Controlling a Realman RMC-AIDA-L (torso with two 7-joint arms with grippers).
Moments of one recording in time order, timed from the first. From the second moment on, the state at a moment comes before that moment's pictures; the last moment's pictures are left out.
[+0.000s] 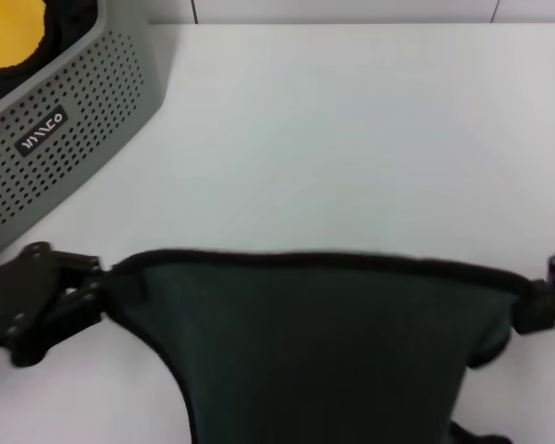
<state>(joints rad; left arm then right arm) -0.13 -2.00 0.86 0.89 1.58 2.03 -1.60 0.38 2.01 -1.00 -1.23 -1.53 -2.14 1.90</state>
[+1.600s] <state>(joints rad) -0.50 -2.09 0.76 0.64 1.84 1.26 -1.34 0.68 2.02 -1.24 -0.74 -1.94 -1.05 1.68</state>
